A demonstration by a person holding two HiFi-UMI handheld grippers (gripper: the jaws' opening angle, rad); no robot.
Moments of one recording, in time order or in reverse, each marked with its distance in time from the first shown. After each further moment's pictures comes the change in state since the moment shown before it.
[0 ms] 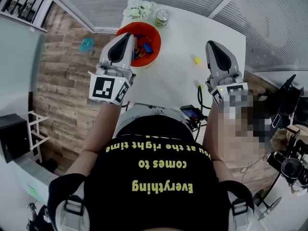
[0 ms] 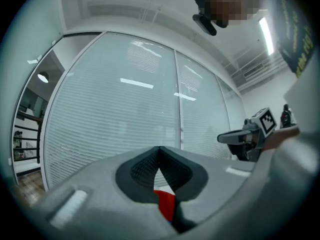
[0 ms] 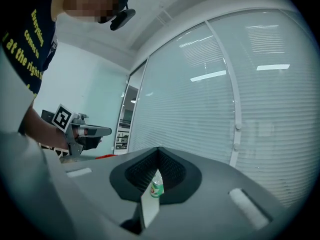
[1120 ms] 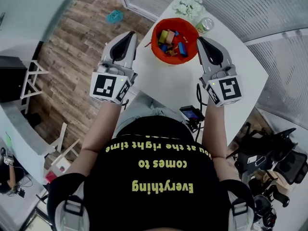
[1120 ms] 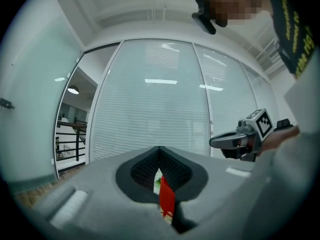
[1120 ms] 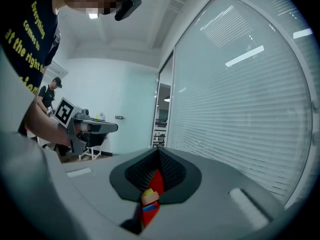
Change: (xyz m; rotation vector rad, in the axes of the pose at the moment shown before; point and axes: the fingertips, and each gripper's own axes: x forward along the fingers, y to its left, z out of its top) left arm -0.094 0.077 -0.017 0.006 0.058 0.353; right arm 0.119 0.120 -0.021 -0.011 0.020 0.459
